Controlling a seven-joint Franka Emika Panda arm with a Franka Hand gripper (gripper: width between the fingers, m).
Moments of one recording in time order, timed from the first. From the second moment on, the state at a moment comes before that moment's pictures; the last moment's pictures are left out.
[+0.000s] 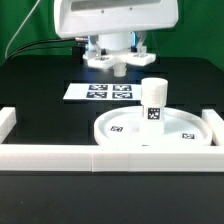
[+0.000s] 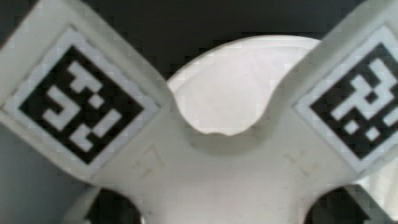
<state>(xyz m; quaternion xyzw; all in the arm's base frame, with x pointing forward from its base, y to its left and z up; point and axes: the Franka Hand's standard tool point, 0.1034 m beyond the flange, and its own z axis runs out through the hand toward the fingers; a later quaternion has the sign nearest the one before) 0.512 -0.013 0.128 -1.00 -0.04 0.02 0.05</state>
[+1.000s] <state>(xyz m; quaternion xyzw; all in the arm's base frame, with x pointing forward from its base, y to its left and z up) 0.558 0.041 0.127 -0.99 -0.11 0.04 0.03</state>
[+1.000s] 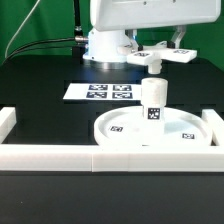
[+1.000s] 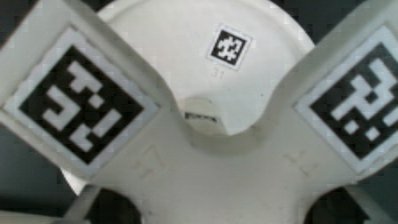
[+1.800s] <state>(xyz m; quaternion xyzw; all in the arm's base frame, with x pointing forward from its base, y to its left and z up) 0.557 0.036 0.116 -0.99 -0.11 0.02 0.02</state>
